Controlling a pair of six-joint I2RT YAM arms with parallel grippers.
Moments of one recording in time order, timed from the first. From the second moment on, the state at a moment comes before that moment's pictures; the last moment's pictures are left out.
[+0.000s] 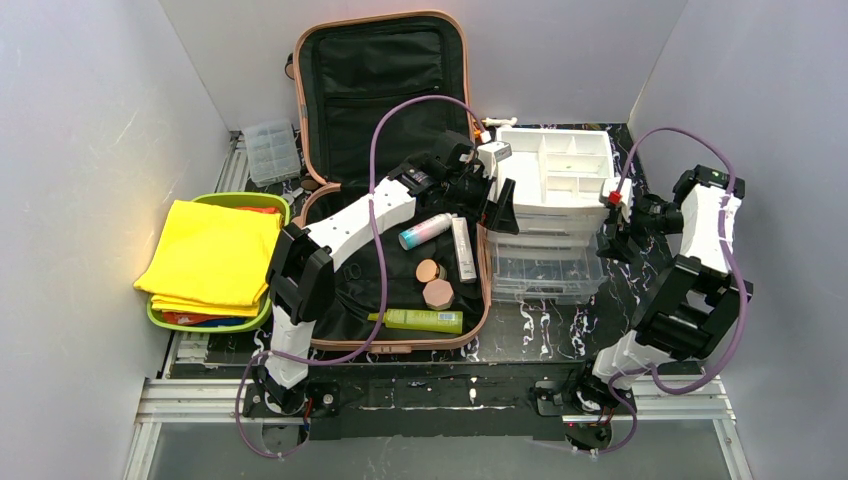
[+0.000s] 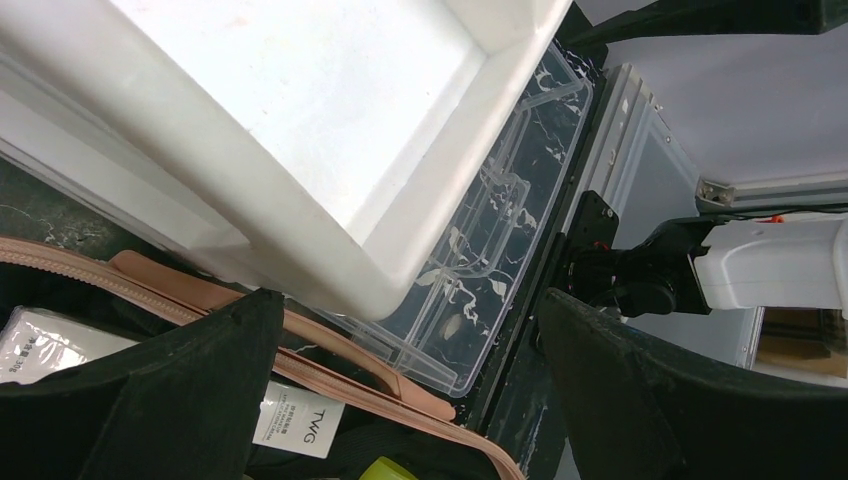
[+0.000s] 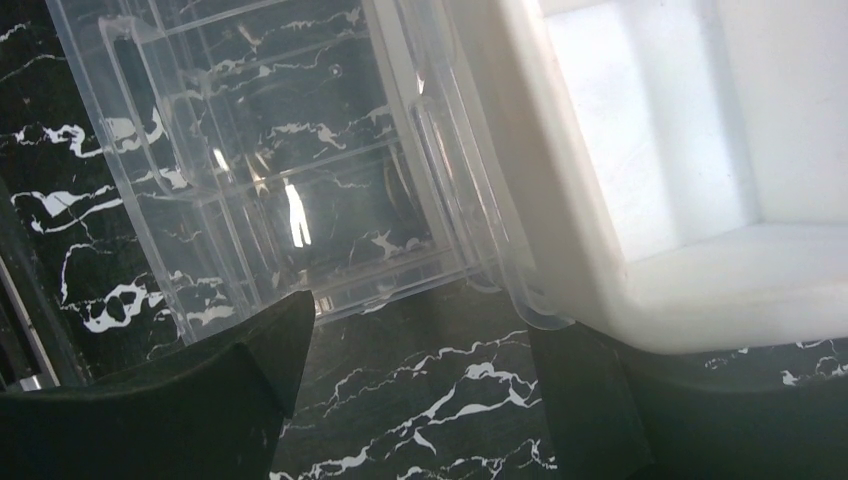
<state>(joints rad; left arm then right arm) -0.77 2.01 1.84 -0.48 0.59 -0.29 -0.44 1.60 1.41 -1.42 -0.85 -1.79</state>
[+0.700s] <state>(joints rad) -0.77 2.00 1.79 -0.46 0.58 -0.29 -0.45 1.55 1.37 -1.41 -0.89 -1.82</state>
